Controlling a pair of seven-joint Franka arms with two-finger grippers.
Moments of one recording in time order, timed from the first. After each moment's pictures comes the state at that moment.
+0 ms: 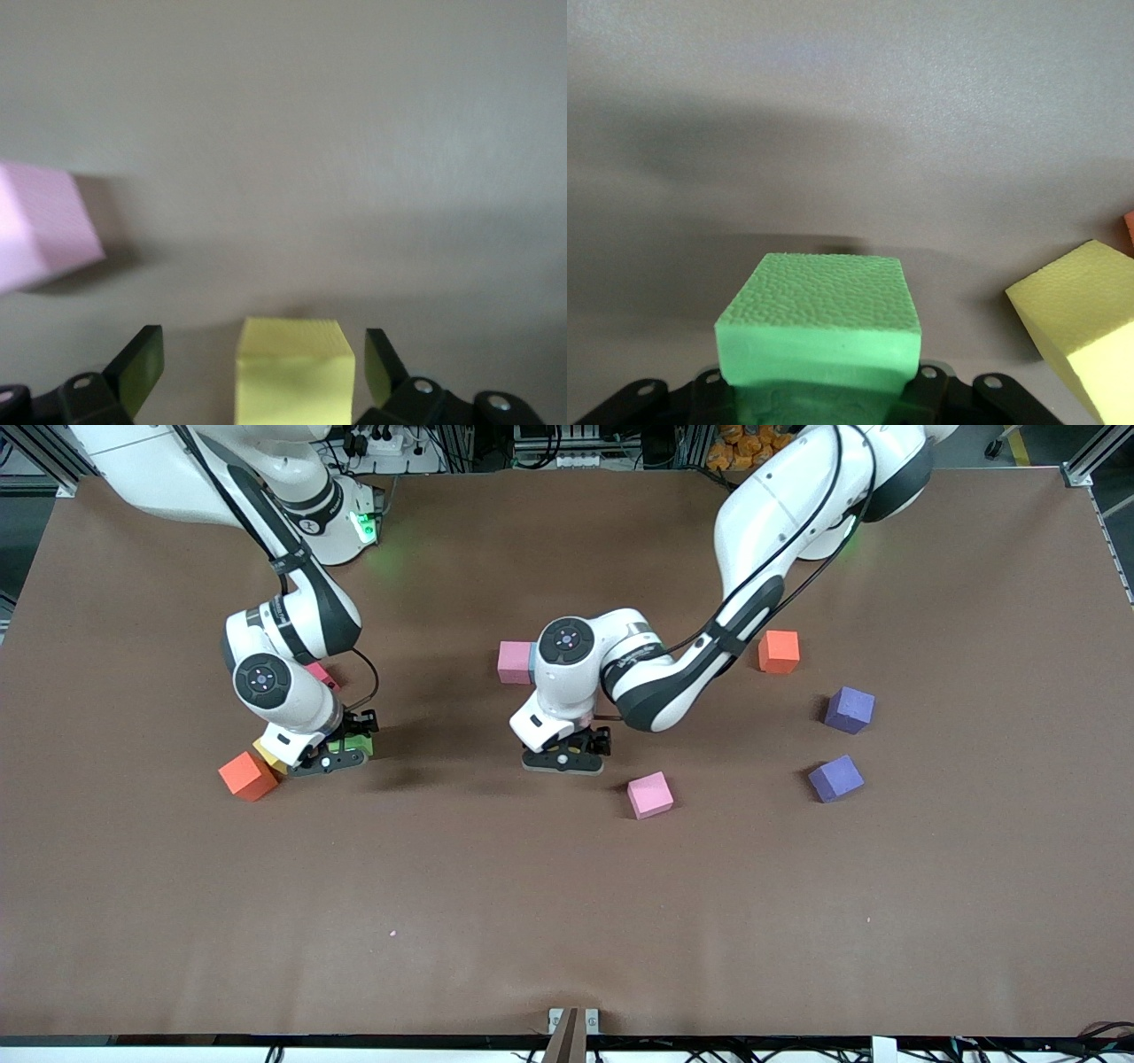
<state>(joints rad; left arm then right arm) -0.40 0.84 -0.52 -1.38 0.58 2.23 -1.03 -0.09 0.34 0.33 -2.22 -0.21 2.36 0.19</state>
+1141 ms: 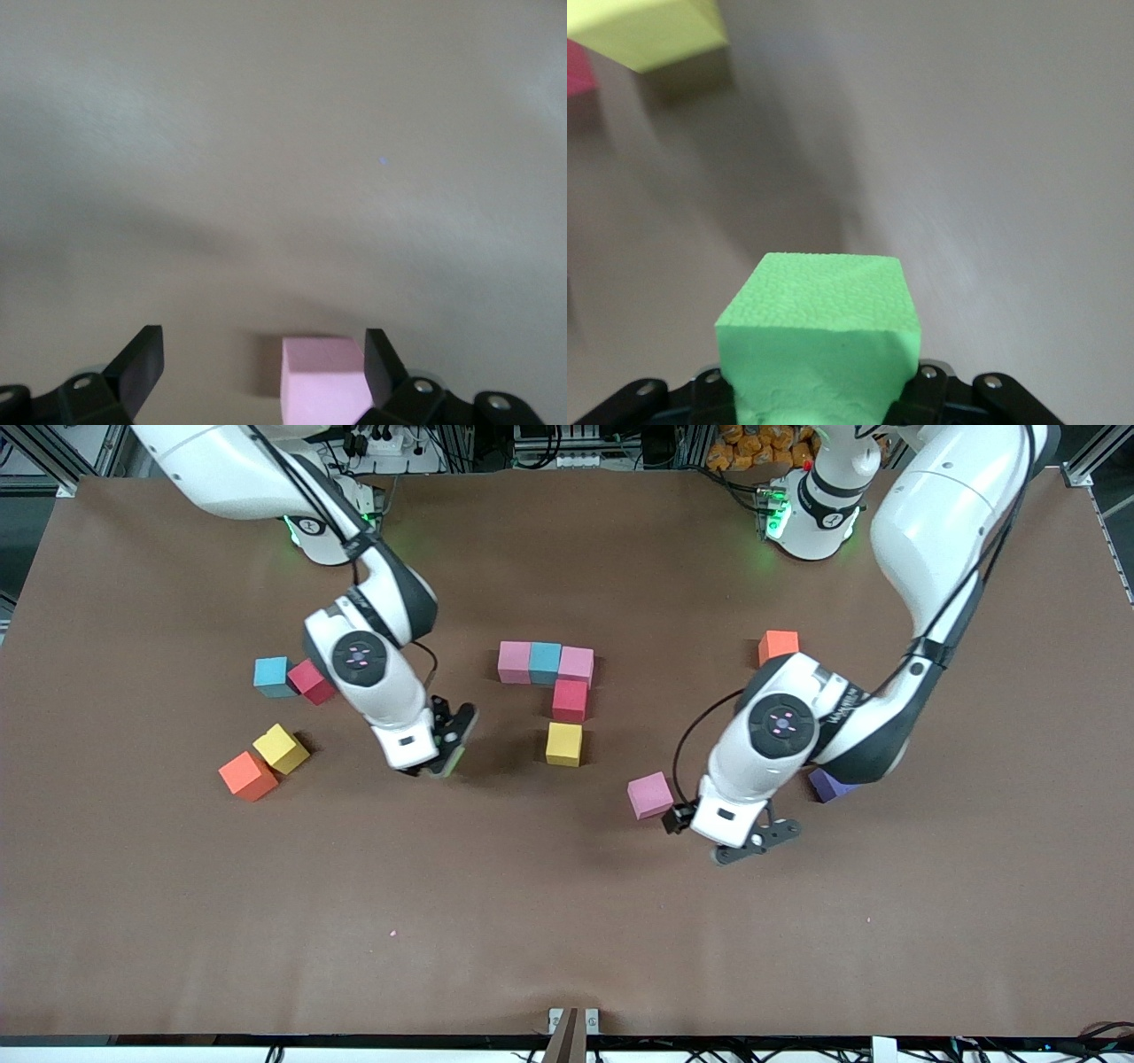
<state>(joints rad) 0.04 0.74 -0.61 -1.43 0.46 2.12 -1.04 0.18 0.46 0.37 -1.95 -0.23 2.38 -0.53</state>
